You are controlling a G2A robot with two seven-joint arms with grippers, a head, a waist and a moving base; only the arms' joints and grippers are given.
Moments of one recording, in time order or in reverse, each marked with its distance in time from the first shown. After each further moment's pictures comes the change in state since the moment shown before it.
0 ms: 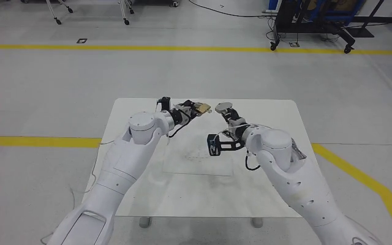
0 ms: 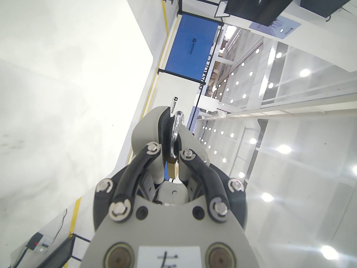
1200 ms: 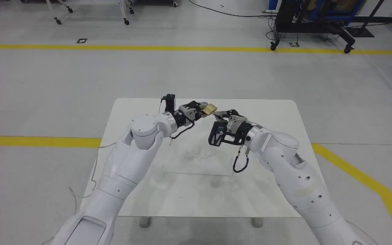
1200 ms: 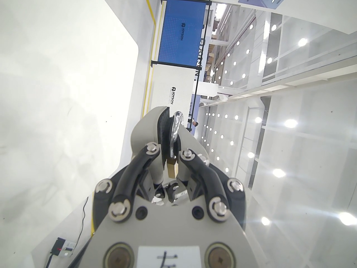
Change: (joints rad) left arm 0.043 0.001 -0.004 -0.096 0.077 -0.044 -0.051; right arm -0.032 -0.018 0.018 0.048 0.343 0.196 0.024
